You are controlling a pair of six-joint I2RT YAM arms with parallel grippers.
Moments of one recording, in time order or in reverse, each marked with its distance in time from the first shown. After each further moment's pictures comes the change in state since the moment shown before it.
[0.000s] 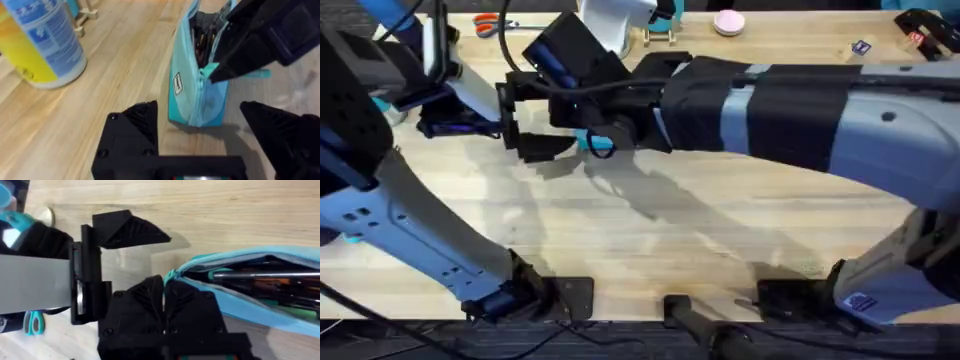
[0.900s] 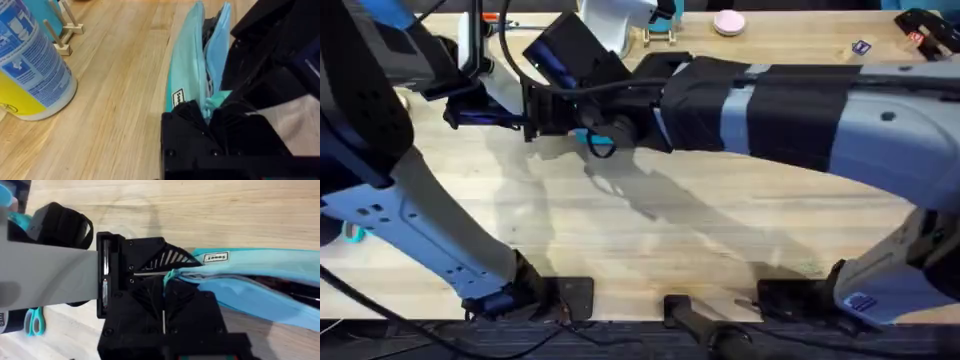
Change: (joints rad) left arm -0.121 0.000 0.000 0.146 0.005 -0.111; right arm -0.002 0.000 -0.003 0.008 0.000 -0.001
